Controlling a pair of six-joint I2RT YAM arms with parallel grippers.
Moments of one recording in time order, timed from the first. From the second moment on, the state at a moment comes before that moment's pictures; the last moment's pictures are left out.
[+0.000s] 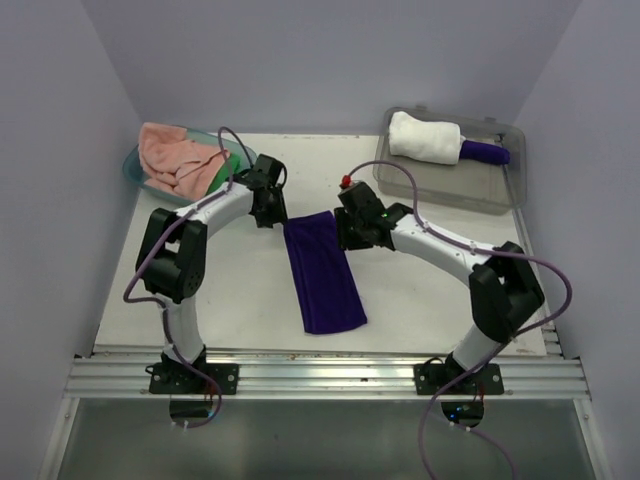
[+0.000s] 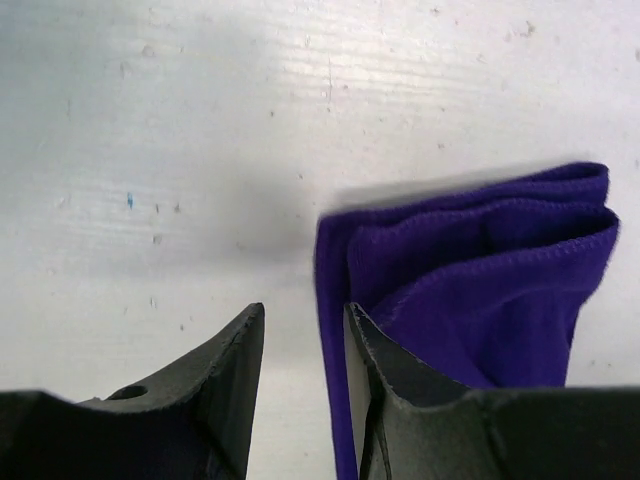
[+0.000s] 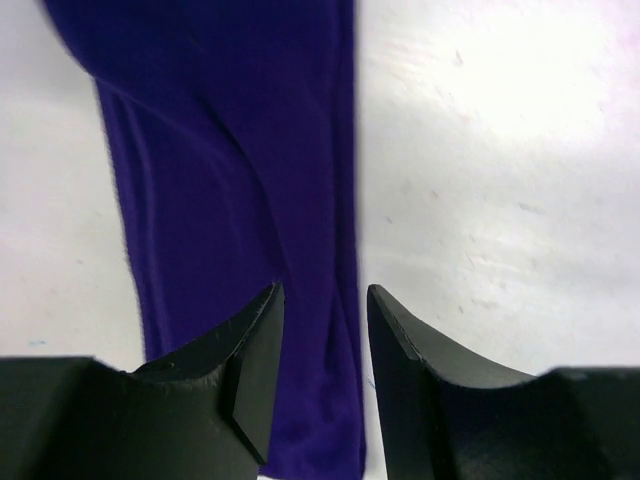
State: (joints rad) left arm -0.39 1.89 1.37 -0.57 -0.08 -0.59; right arm 0.68 1.62 1.15 -0.50 0.13 0.51
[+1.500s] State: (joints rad) left arm -0.46 1.49 1.05 -0.67 -0.10 -0.63; right arm 0.51 2.27 1.84 -0.52 -0.02 0.61
